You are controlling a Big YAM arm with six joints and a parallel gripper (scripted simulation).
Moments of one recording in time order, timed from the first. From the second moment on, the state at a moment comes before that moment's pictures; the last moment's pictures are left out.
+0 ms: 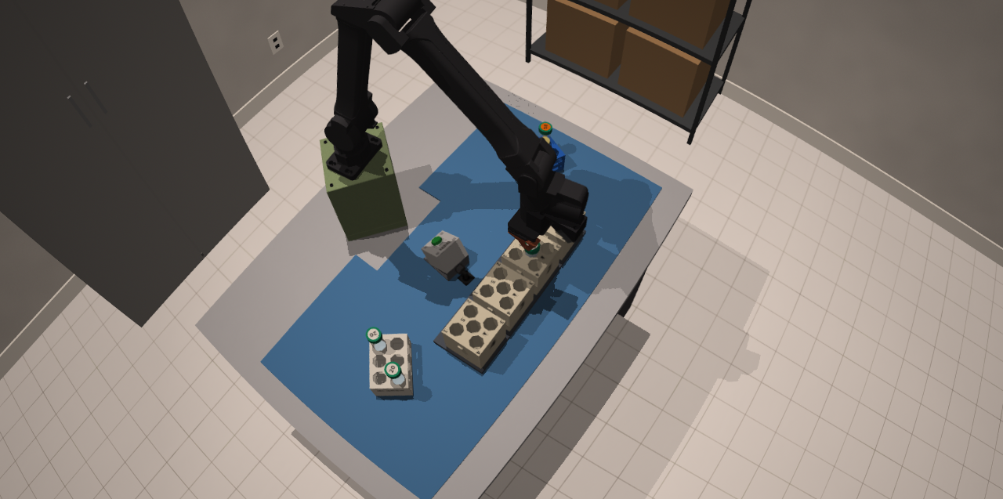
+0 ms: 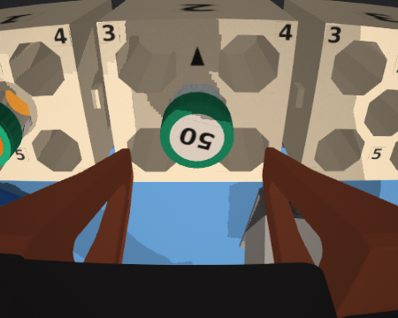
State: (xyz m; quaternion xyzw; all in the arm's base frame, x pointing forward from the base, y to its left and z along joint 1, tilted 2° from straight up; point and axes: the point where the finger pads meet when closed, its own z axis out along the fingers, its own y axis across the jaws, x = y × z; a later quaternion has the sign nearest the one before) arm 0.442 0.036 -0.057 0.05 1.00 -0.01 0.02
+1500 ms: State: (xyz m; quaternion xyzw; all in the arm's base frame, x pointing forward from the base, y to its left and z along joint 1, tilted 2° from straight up) arm 0.351 0.266 -0.067 -0.50 0.87 -0.01 0.01
